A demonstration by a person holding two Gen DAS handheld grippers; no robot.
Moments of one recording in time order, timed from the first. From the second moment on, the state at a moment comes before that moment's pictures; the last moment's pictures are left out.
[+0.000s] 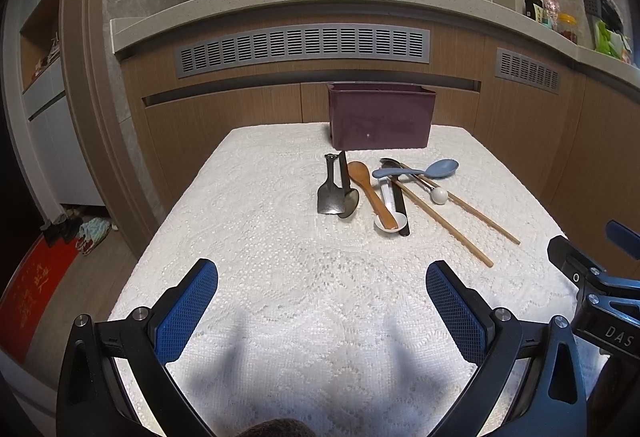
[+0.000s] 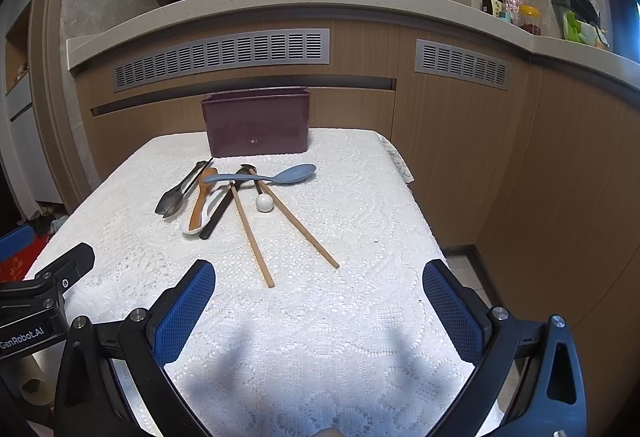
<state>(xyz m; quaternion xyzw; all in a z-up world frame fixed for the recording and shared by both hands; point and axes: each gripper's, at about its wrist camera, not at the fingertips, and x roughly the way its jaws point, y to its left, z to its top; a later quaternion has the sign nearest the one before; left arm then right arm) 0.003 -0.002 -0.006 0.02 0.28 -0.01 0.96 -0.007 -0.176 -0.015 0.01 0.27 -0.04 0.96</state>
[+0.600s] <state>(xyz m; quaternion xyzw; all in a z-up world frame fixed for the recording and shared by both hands) 0.003 -0.002 -0.005 0.02 0.29 -0.01 0.96 -0.008 -0.176 -0.015 0.01 0.27 -0.04 0.96</state>
